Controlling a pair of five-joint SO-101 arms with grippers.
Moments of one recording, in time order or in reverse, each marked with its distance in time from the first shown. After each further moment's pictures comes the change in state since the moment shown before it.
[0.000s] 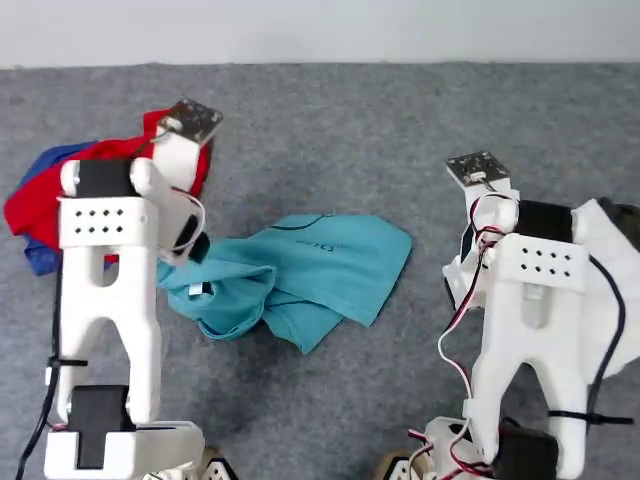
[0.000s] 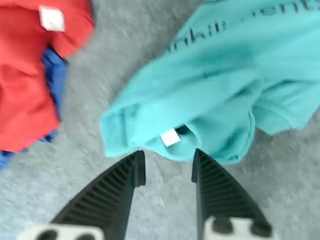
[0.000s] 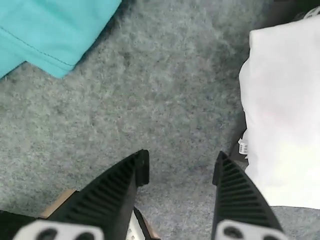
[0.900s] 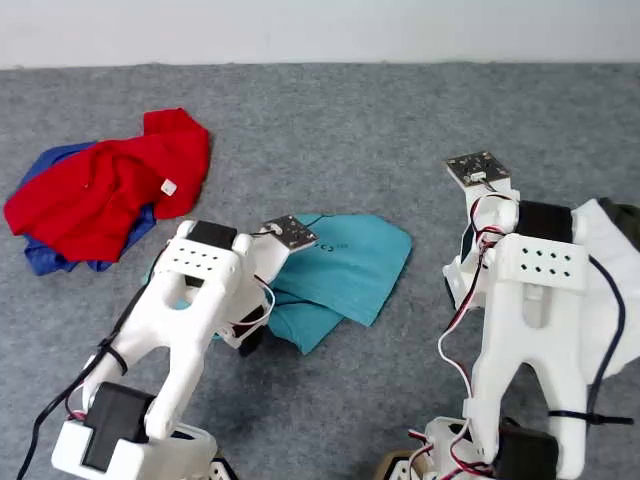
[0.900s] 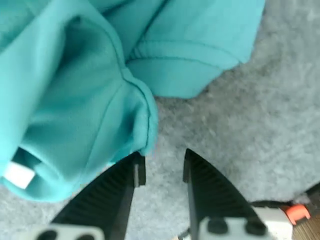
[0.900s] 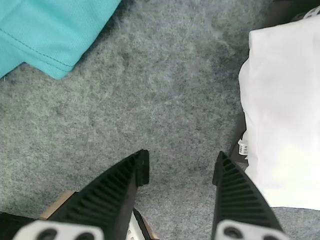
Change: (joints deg) left arm 16.8 0.0 30.8 -13.8 -2.5; right arm 0.1 0.0 0.2 -0.5 0.0
